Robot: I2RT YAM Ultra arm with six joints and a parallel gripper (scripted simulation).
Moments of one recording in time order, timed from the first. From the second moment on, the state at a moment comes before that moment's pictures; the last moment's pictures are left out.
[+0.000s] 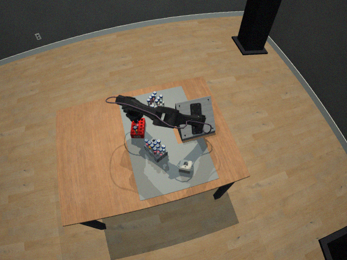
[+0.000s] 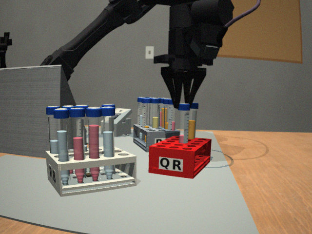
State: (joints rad) arm -0.37 2.51 1.70 -1.20 -0.68 0.45
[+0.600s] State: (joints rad) arm -0.37 2.51 1.70 -1.20 -0.68 0.45
